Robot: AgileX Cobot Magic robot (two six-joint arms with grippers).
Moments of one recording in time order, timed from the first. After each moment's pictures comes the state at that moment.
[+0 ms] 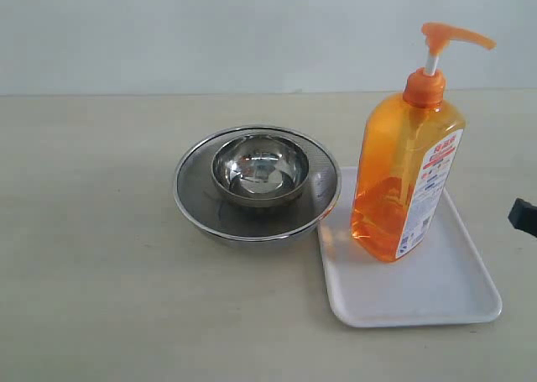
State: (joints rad) left arm 0.05 0.00 0.00 -0.01 0.34 -0.28; right arm 0.52 1.16 -0.14 1.02 -0.81 -0.42
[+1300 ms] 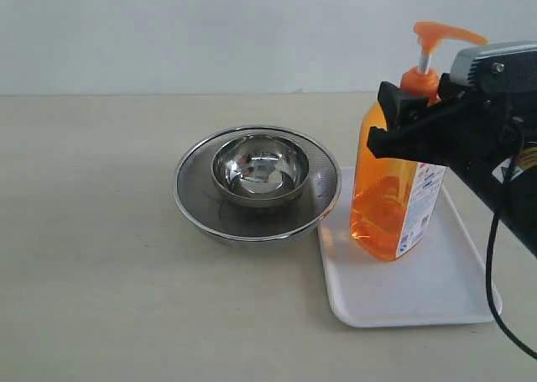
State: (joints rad) left arm 0.05 0.00 0.00 -0.01 0.34 -0.28; right arm 0.52 1.49 -0.42 0.25 -0.99 -0.08
